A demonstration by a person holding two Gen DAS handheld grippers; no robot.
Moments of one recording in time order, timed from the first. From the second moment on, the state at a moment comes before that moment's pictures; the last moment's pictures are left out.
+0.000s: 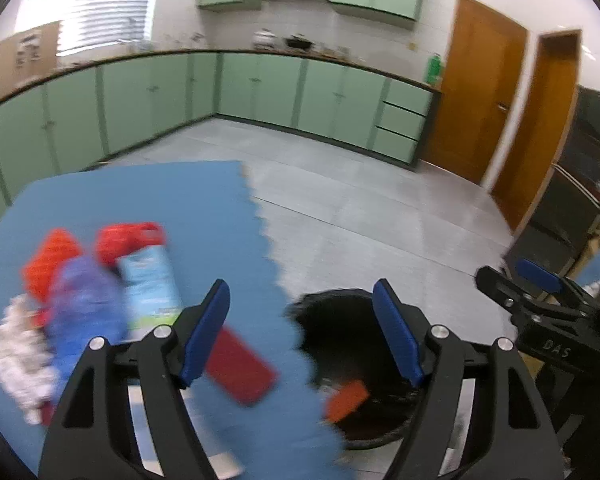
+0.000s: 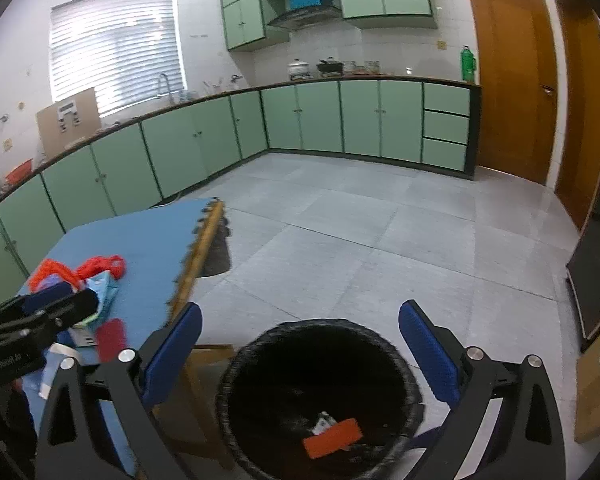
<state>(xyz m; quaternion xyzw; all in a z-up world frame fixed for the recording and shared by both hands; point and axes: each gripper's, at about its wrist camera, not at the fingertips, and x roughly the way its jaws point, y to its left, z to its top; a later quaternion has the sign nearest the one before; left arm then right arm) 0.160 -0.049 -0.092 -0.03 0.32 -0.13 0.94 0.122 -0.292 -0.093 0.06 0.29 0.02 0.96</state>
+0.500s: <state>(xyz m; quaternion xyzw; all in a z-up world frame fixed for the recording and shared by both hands) 0.124 0.054 -0.106 -0.03 0.33 0.00 0.94 0.114 -0.193 -0.100 0.04 0.27 0.11 0.96</state>
